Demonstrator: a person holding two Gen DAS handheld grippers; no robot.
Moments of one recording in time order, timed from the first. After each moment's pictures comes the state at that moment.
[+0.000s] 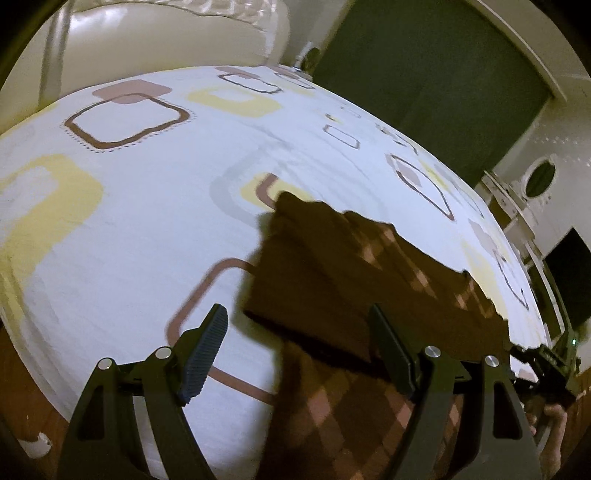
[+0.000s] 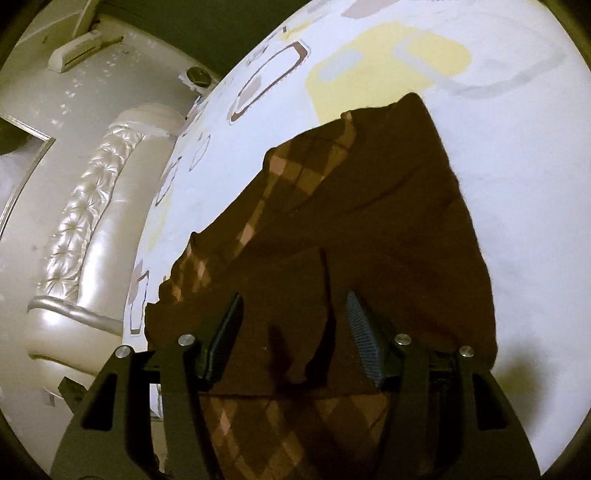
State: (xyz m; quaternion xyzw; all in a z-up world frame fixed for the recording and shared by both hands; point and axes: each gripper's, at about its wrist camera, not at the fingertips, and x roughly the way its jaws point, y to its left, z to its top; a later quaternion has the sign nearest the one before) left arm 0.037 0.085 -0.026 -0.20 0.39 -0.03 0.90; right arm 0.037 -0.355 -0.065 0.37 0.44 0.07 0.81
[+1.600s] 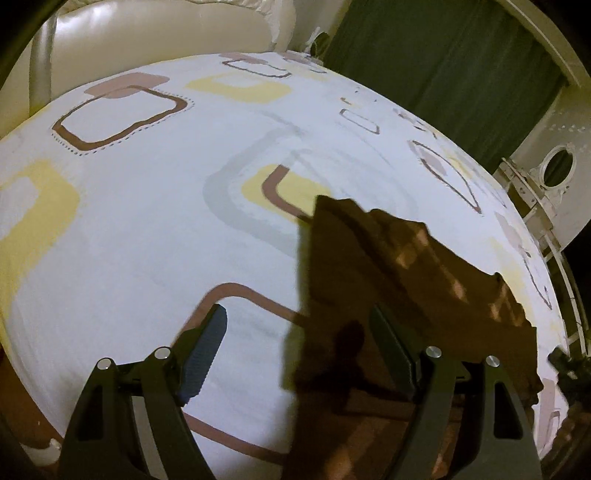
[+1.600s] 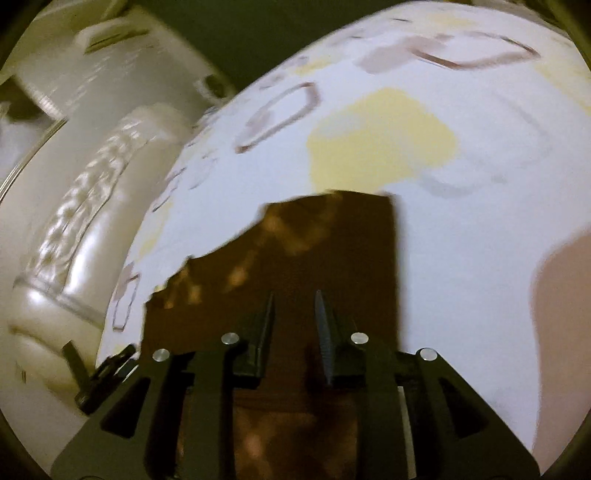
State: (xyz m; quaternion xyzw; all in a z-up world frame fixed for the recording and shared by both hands) left arm 0.086 0.083 -0.049 -0.17 0.43 -0.01 0.89; right arm 0.035 -0.377 -0.017 0.29 0.40 0.08 0.86
